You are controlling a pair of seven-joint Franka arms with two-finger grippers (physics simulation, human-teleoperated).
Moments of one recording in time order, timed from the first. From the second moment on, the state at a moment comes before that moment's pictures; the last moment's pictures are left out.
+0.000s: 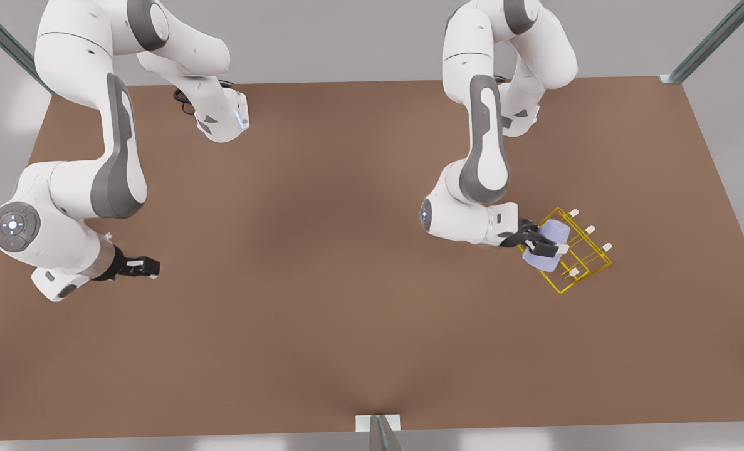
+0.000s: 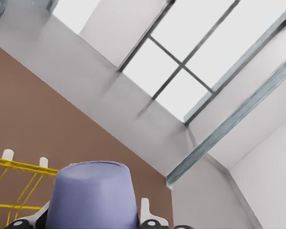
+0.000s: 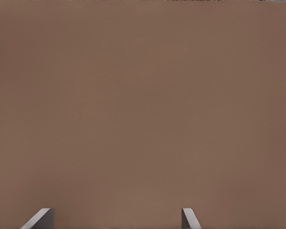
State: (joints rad) left arm -1.45 0.82 1.16 -1.76 0.57 1.71 -2.63; right arm -0.08 0.37 0.13 -1.36 -0.09 1.68 0.02
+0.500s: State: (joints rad) left arm -1.49 0.88 1.07 -1.96 0.81 1.66 -2.16; right arm -0.08 0.38 0.13 -1.36 -0.10 1.68 0.02
